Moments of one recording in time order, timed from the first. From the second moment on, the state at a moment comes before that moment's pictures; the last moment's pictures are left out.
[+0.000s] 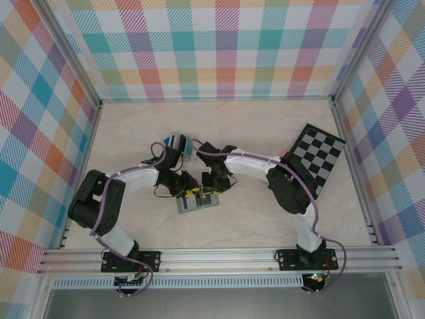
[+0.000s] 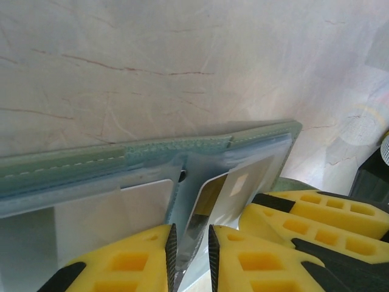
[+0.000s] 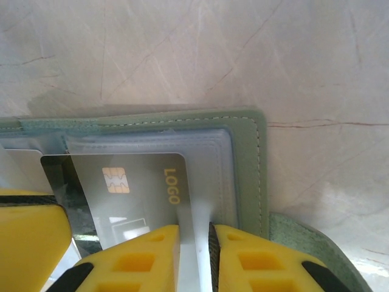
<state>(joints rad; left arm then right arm) -0.43 1.63 0.82 -0.39 0.54 -0.96 0.85 2.05 1.47 -0.80 -0.23 0.74</state>
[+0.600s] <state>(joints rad) -0.44 1.64 0.83 -0.39 0.55 -0.93 0.85 2.06 1.48 -0.81 -0.24 0.74</state>
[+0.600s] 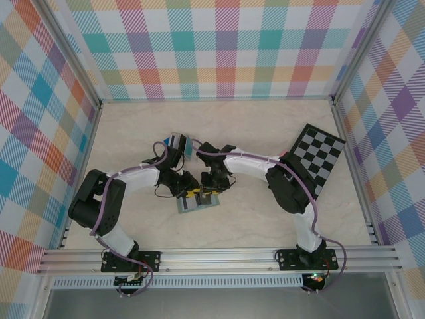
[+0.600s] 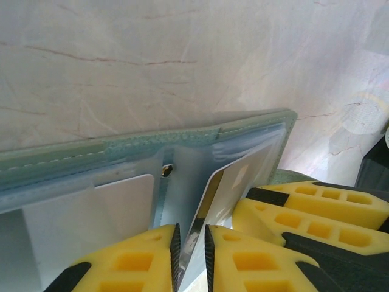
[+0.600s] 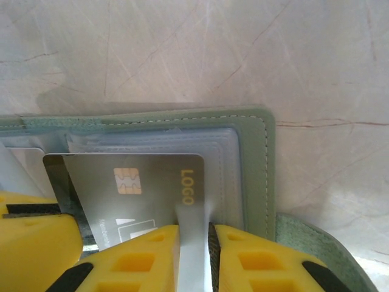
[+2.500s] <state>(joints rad) -0.30 1.28 0.87 -0.66 0.49 -0.62 0.78 1.95 1.37 -0.76 -0.25 0.78</state>
